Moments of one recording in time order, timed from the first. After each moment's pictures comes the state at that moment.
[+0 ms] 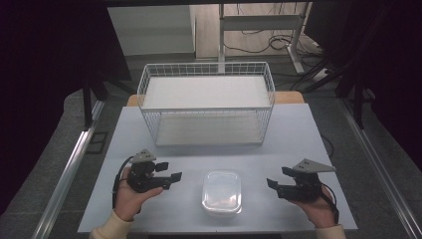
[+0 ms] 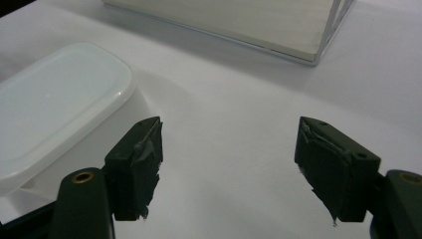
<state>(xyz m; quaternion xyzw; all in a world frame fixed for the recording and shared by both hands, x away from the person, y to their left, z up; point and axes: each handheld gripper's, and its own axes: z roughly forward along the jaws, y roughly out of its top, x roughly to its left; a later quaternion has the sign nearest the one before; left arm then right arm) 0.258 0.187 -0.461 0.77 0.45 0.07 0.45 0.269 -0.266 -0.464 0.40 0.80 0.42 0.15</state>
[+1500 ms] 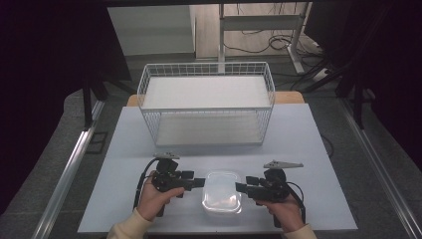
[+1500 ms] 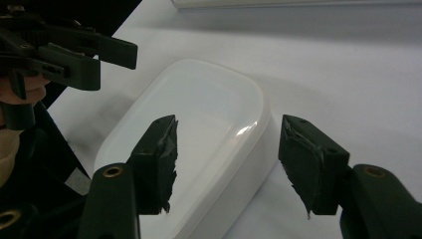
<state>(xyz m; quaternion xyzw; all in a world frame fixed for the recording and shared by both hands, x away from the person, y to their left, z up) 0.275 0.133 -0.479 0.76 0.45 -0.09 0.46 0.270 -0.193 -0.479 0.45 0.77 0.46 -0.02</state>
